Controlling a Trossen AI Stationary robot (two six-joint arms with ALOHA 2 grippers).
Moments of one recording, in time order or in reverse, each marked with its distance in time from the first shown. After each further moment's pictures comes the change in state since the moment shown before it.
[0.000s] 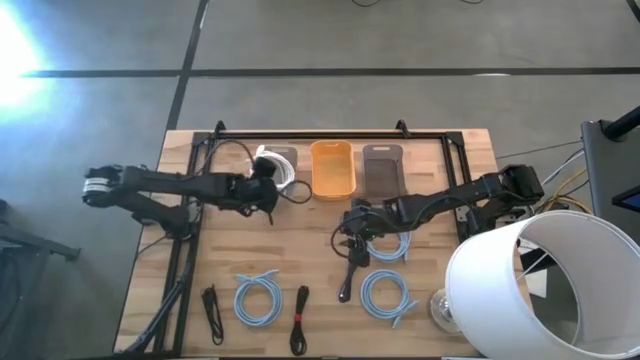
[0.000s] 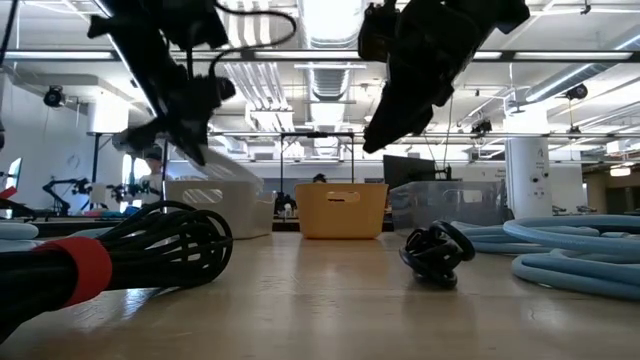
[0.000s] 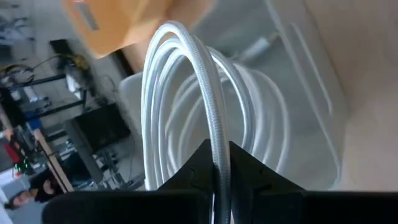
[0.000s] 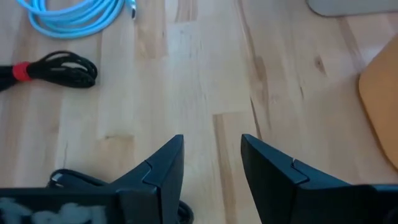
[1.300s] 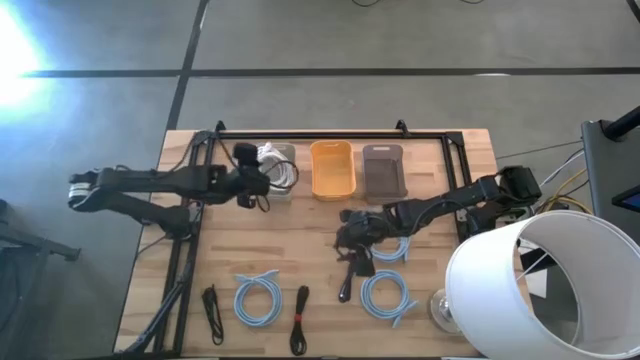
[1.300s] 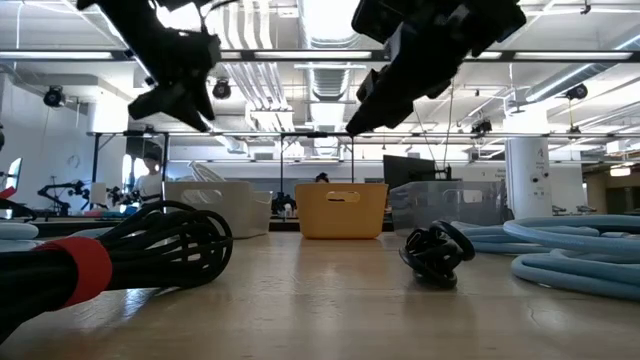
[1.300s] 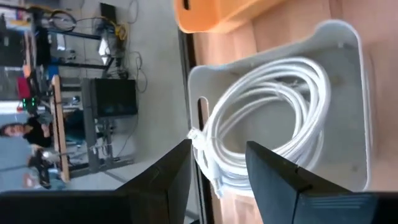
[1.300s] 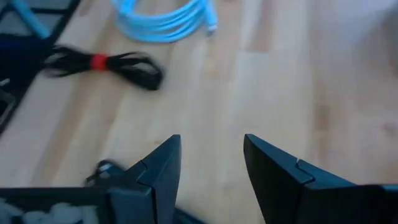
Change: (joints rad) left arm 0.010 -0.176 0.053 -0.028 -0.074 -0.274; right arm 0.029 0.024 -0.021 0.154 -0.191 -0.188
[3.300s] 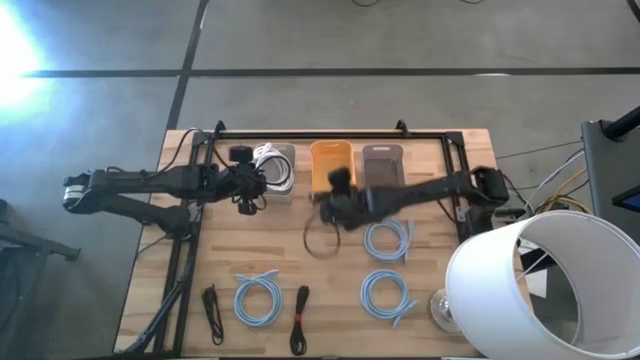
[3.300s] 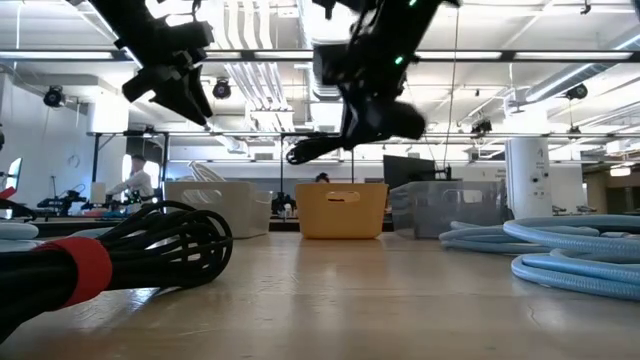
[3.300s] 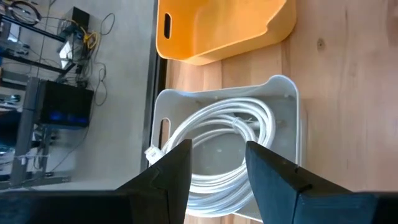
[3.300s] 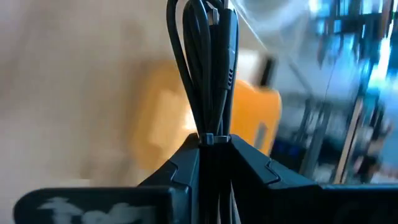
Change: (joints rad) left arm 0.000 -0.066 -0.006 -0.008 0.187 -0.190; right arm -0.107 0.228 0.426 -0.559 0.826 -0.578
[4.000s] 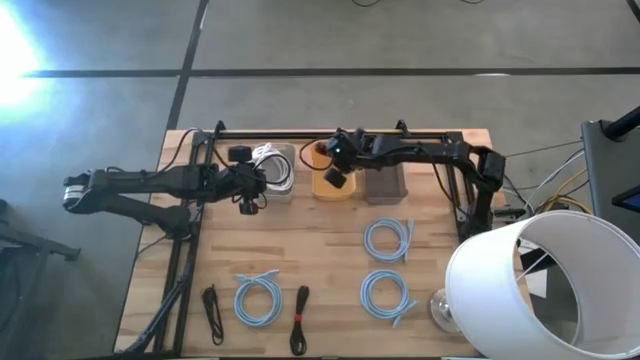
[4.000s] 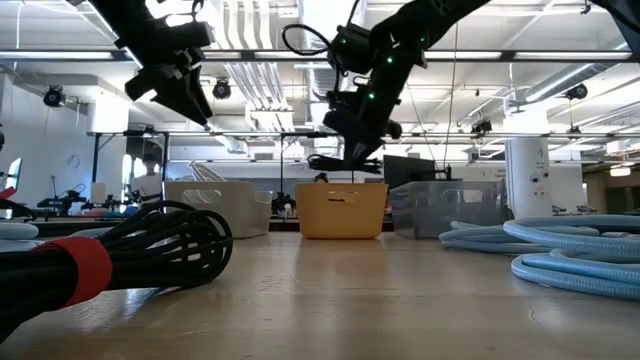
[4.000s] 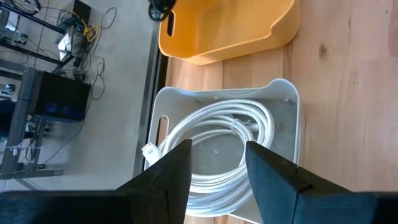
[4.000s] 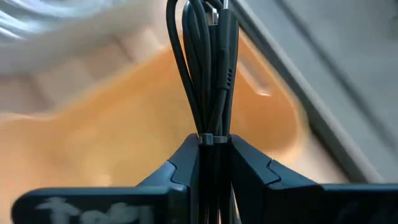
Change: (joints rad) left arm 0.000 0.000 0.000 0.001 -0.001 -0.051; right arm -0.390 -0.002 0.000 0.139 -0.403 0.683
